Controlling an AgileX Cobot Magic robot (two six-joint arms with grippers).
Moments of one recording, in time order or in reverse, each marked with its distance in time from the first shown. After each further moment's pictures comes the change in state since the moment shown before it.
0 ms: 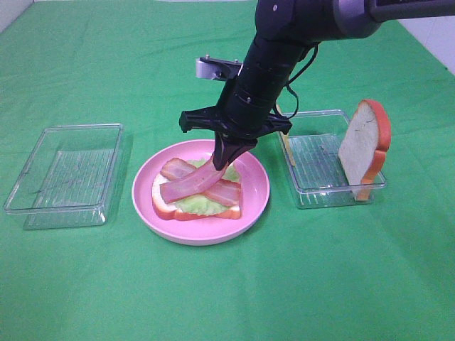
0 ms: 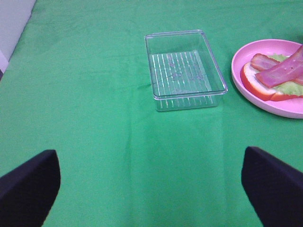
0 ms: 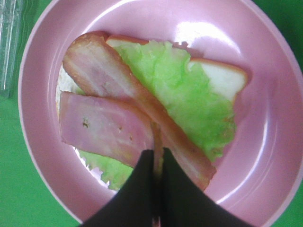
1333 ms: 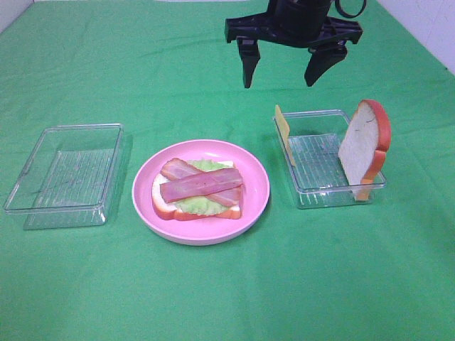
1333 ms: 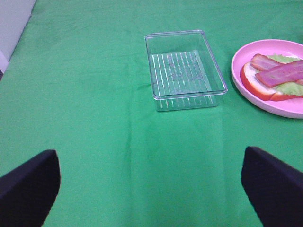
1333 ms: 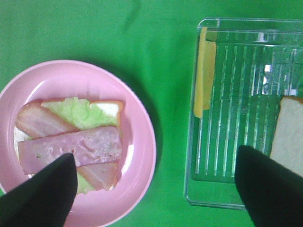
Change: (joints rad) left arm 0.000 0.000 0.000 0.000 0.000 0.000; right arm -0.063 -0.125 -0.253 -0.355 0.275 0.345
